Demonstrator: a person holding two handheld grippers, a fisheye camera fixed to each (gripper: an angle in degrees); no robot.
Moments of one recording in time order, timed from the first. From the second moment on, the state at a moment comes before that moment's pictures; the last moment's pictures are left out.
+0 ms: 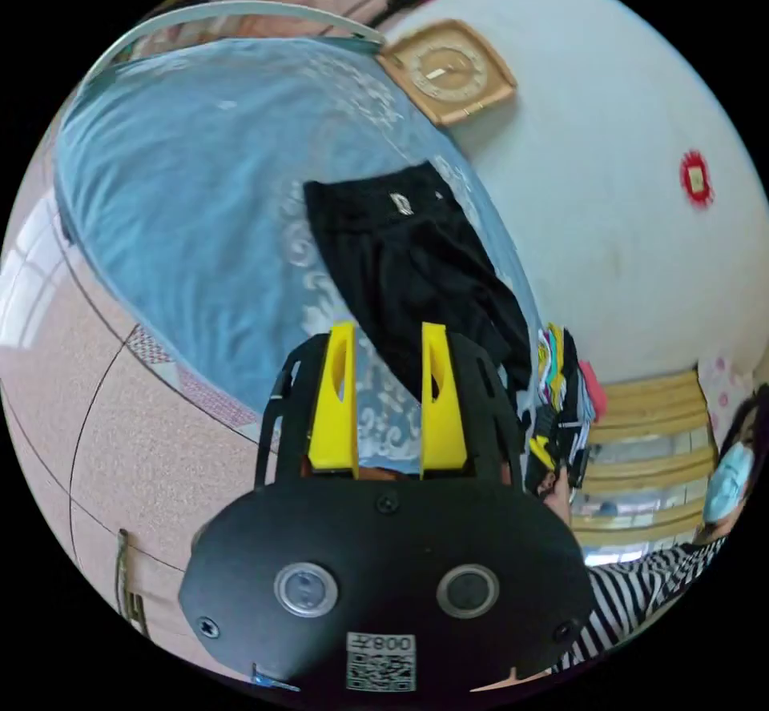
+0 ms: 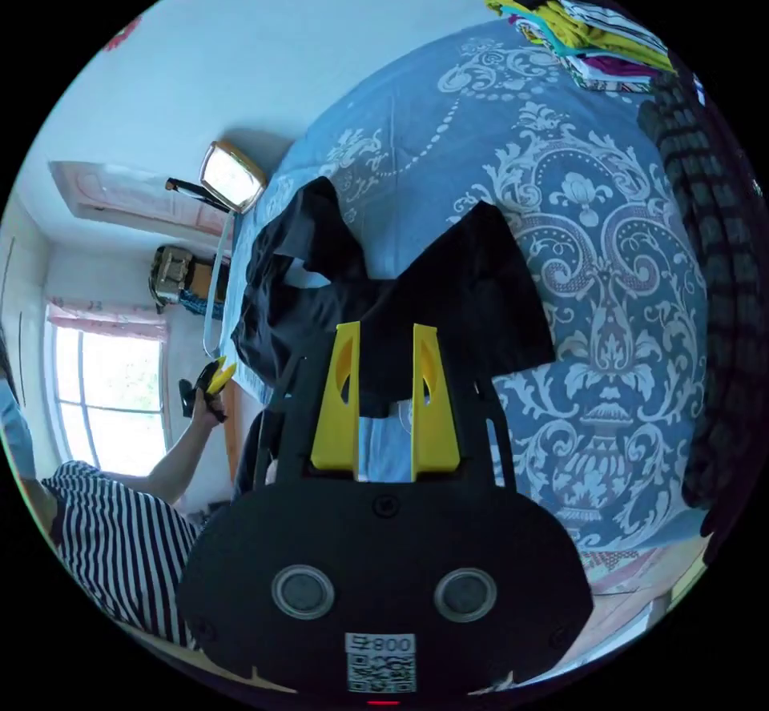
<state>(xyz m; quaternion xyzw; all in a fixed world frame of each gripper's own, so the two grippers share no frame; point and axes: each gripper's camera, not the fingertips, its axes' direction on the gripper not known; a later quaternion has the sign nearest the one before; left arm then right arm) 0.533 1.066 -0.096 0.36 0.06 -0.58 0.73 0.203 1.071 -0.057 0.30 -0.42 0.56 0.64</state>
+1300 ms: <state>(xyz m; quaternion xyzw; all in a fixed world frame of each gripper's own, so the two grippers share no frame) 0.643 1.134 -0.308 0.45 0.21 -0.49 0.71 0.063 1.084 -0.062 0.30 -0.46 0.68 0.48</state>
